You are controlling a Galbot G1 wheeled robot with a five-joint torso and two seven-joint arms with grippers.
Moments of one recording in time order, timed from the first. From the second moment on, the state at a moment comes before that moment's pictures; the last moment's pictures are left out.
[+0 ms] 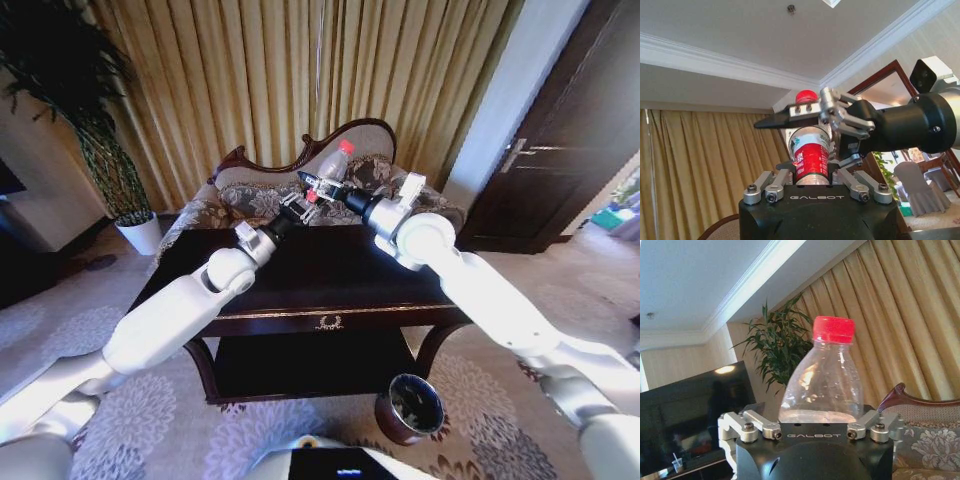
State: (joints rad) left arm 0.32 -0.86 0.33 -1.83 -0.67 -0.13 -0.01; right arm -0.26 0.83 -0.16 1.91 1.47 -0.24 0.12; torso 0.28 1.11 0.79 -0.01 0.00
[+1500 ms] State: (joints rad) left arm 0.39 -0.80 0.24 -1.86 -0.68 -0.02 -0.11; right arm -0.39 0.75 -0.05 1.90 1.39 -0.25 0.24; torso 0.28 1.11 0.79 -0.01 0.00
